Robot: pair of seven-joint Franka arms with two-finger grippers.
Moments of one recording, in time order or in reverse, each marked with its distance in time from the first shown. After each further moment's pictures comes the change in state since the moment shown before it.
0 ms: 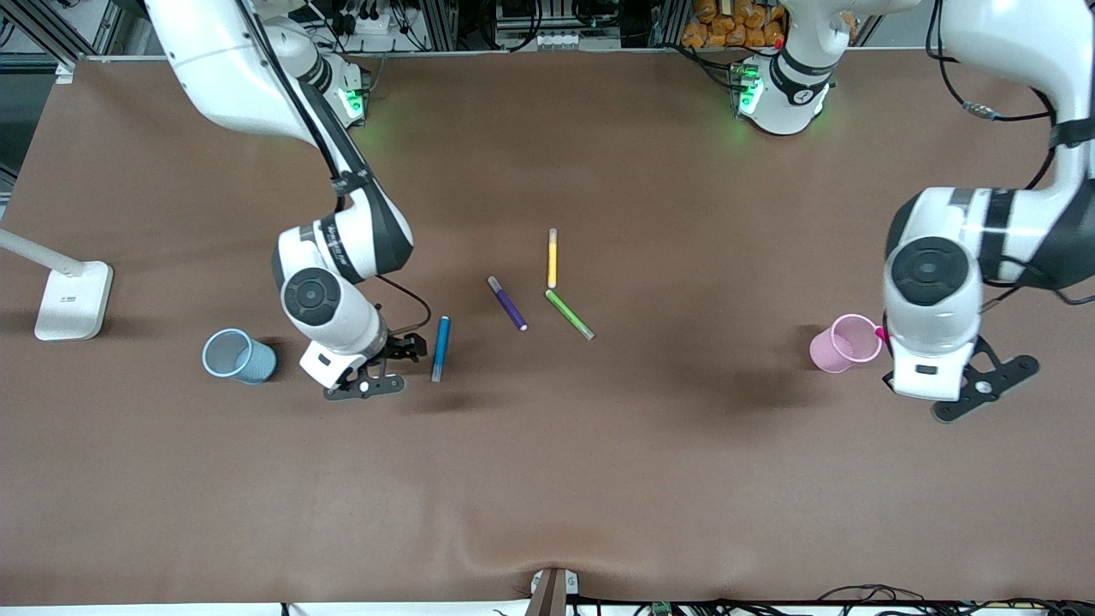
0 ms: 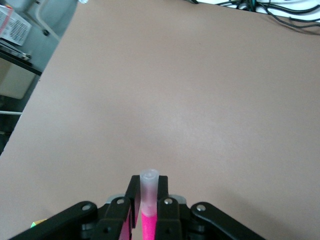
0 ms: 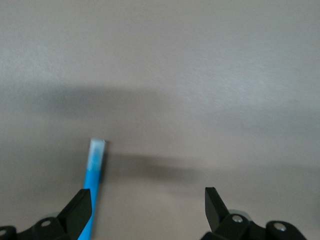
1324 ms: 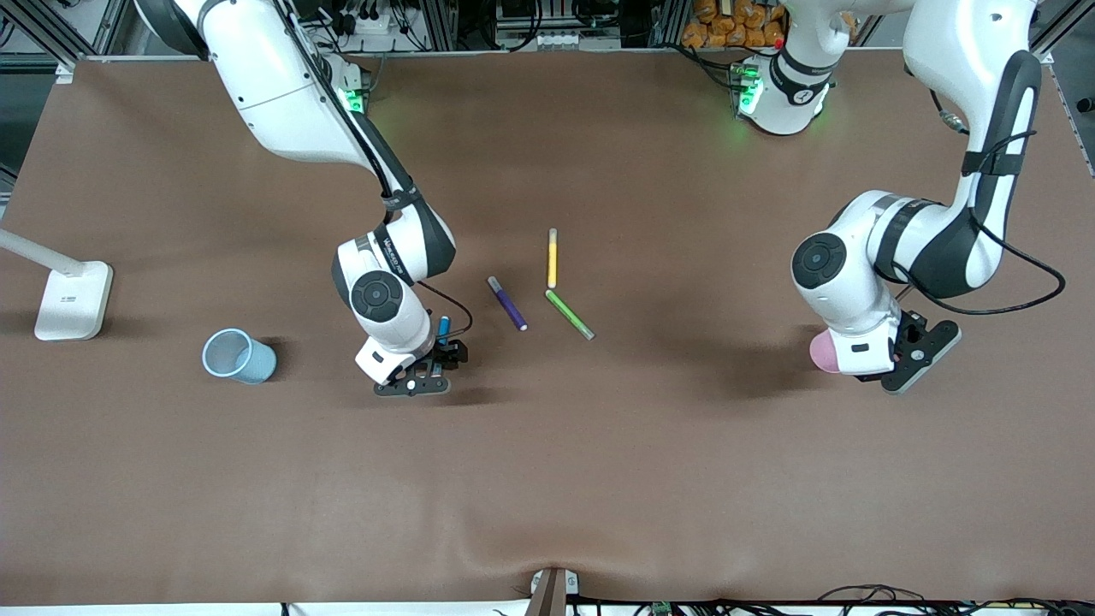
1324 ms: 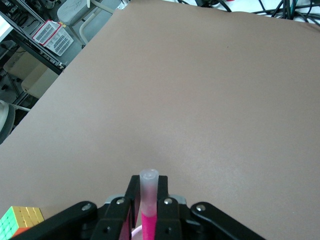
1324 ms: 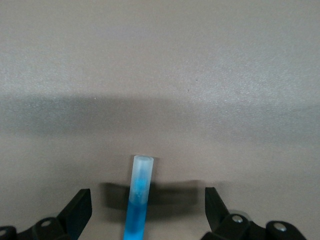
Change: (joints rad) left arm -0.002 -0.004 -0.049 -0.195 0.275 0.040 -0.450; right arm 0.078 0.117 0.000 0.016 0.000 0.131 0.136
